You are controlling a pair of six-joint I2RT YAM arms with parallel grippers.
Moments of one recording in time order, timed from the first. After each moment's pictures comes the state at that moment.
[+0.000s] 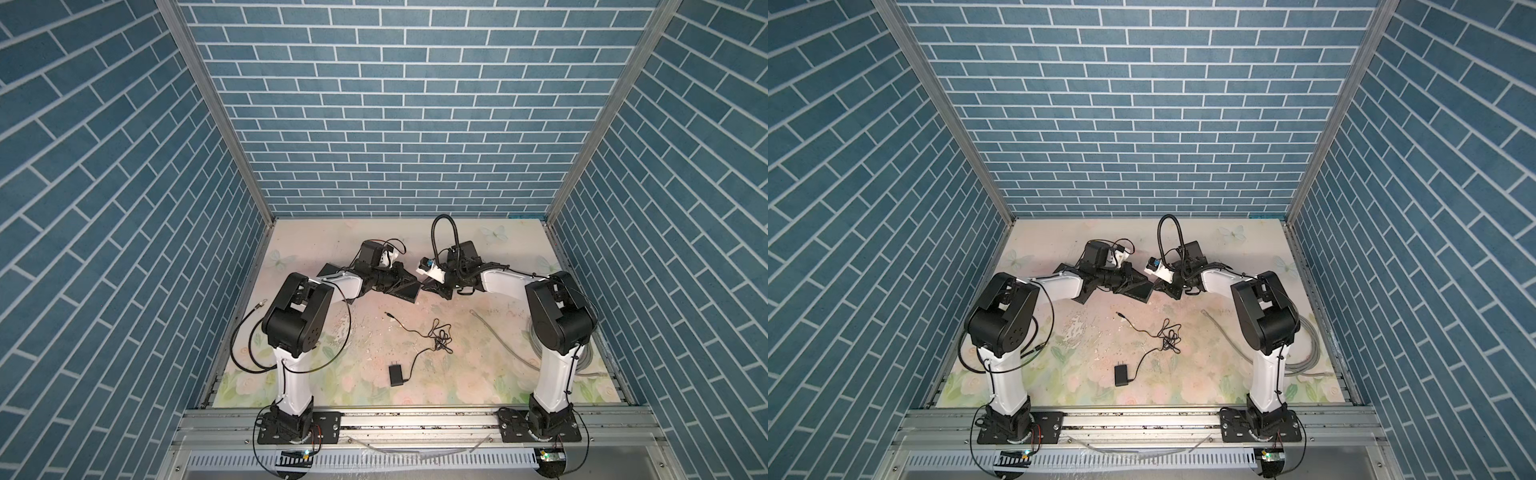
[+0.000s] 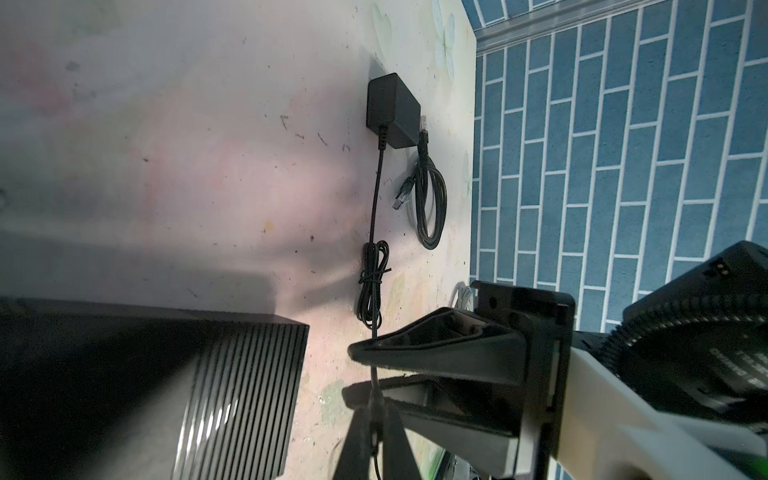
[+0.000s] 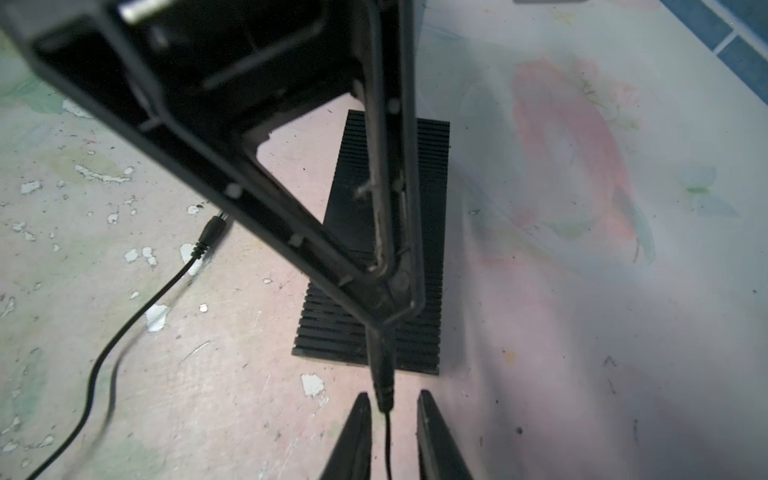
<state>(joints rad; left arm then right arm) -0.43 1.96 1.14 0.15 0.74 -0.89 0.48 1.95 1.20 -0.16 -0.63 -0.73</state>
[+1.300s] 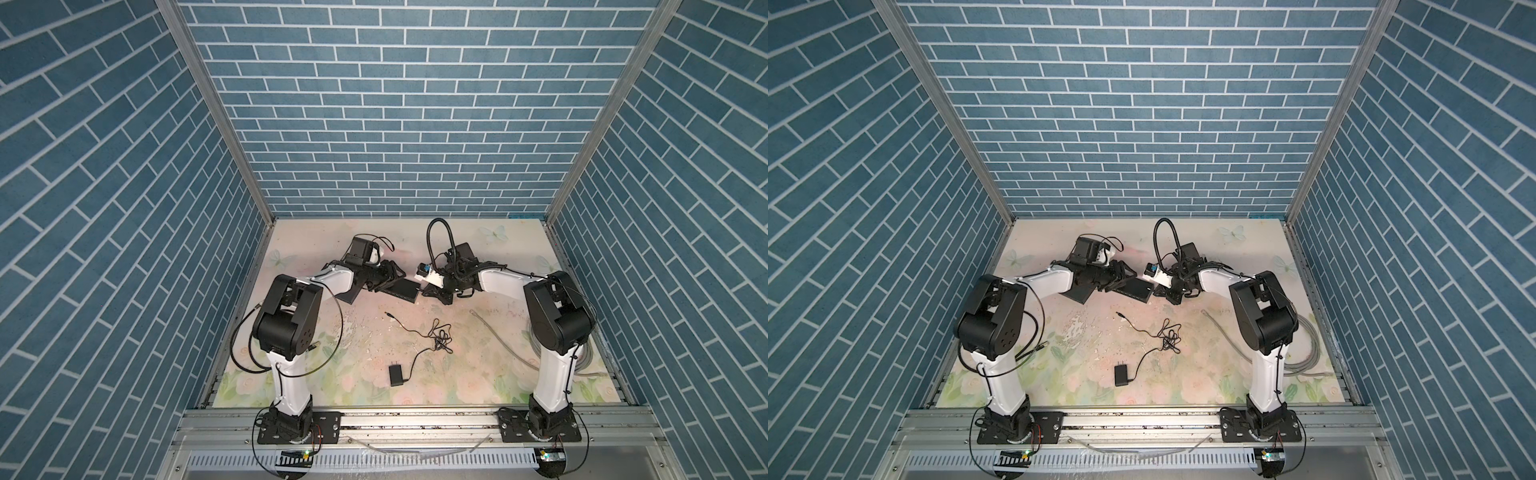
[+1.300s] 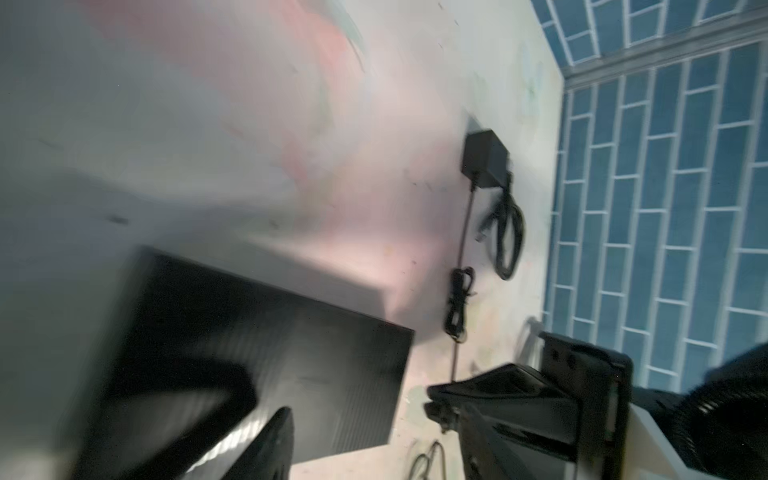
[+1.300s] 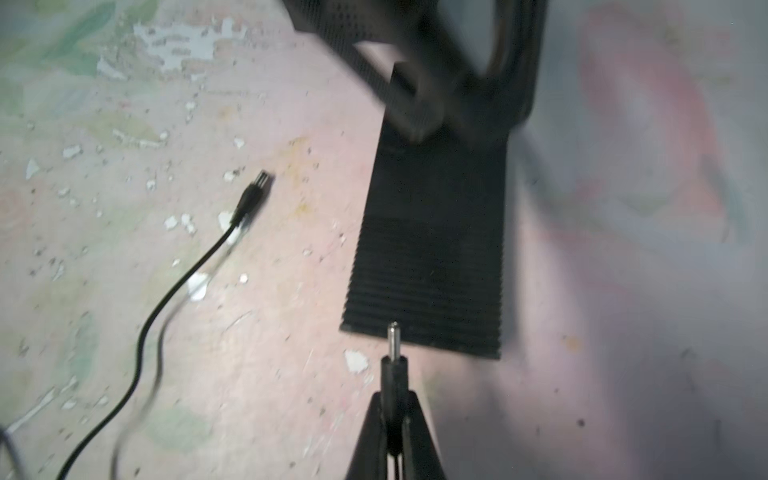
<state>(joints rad) -0.35 1.90 1.22 -0.21 0.50 -0.68 0.50 1.95 1.25 -0.37 -0.61 -0.79</state>
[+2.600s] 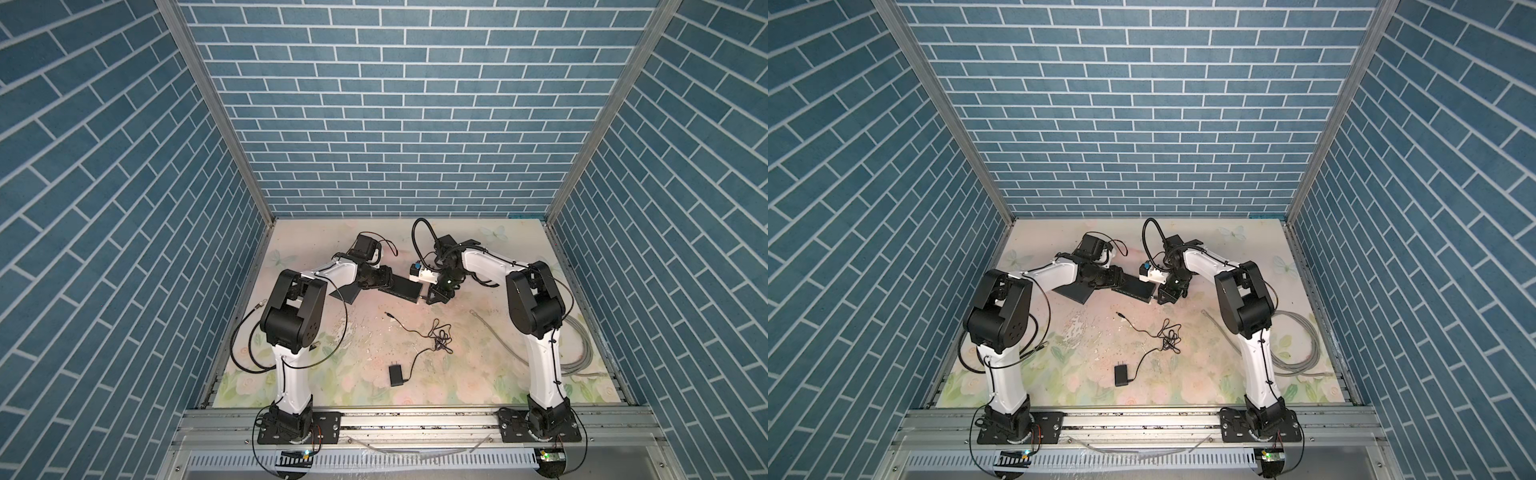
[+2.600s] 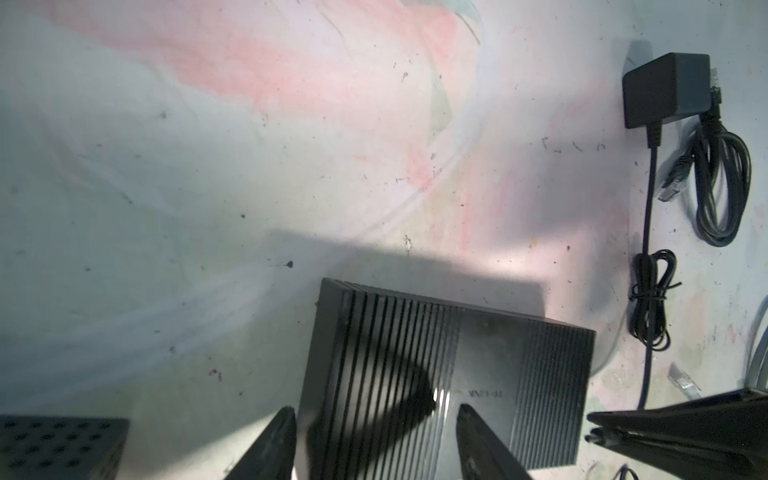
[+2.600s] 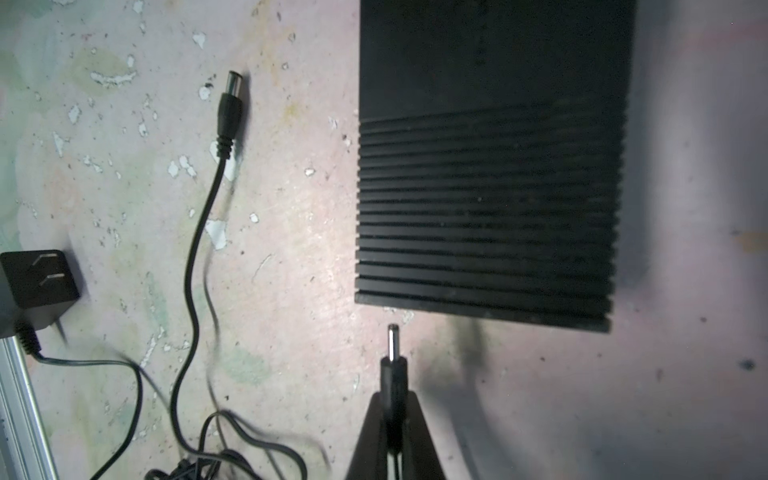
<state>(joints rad) -0.37 1.98 1.31 -0.39 0.31 -0.34 0.54 2.17 1.65 -0.96 -0.48 -0.70</state>
